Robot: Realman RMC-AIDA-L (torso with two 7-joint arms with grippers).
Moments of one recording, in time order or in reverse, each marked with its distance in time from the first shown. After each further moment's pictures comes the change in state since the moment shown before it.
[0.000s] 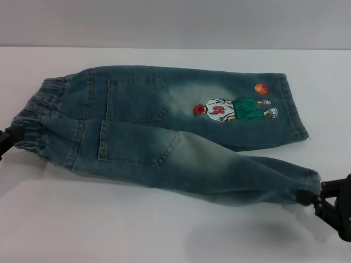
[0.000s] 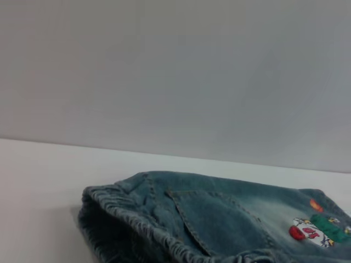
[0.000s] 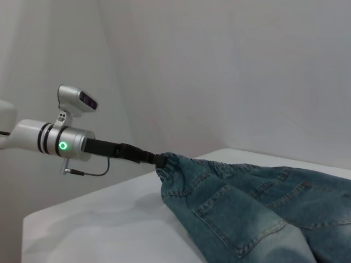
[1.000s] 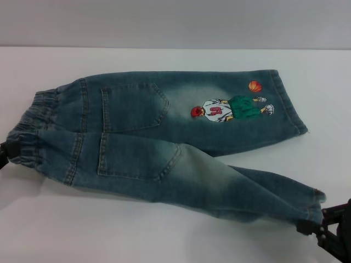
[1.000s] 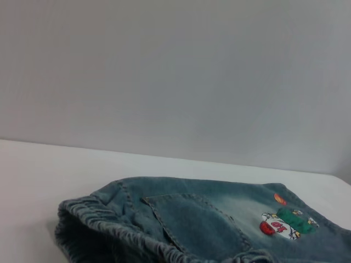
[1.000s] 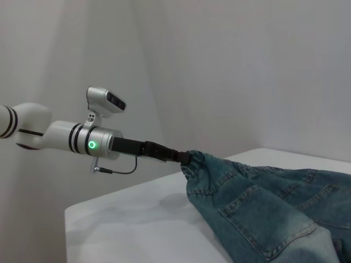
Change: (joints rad) left arm 0.065 0.003 -0.011 -0.015 -0.050 0.101 0.069; right arm -0.042 0.002 -0.007 0.015 -0.045 -0.085 -0.079
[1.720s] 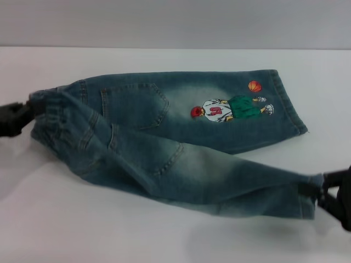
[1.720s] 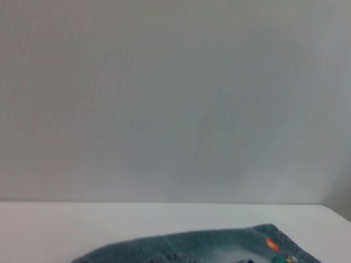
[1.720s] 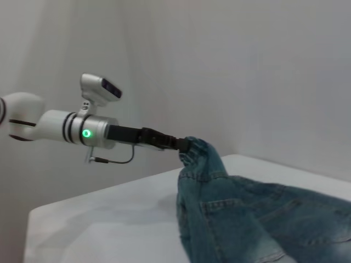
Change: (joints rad) left arm -0.160 -0.001 0.000 -0.055 -0.008 -0.073 -0.024; right arm 0.086 -0.019 0.063 -0.006 0.004 0.057 0.036
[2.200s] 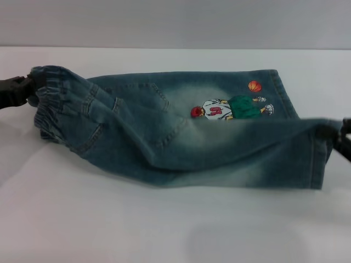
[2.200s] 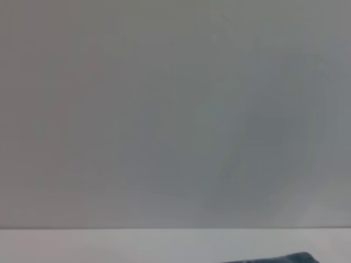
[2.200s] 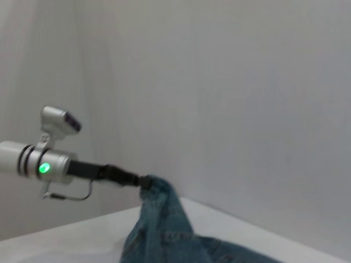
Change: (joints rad) left arm -0.081 0.001 0.004 -0.015 0.002 -0.136 -0.051; right arm 0.087 -0.033 0.130 -0.007 0.037 0.022 0.049
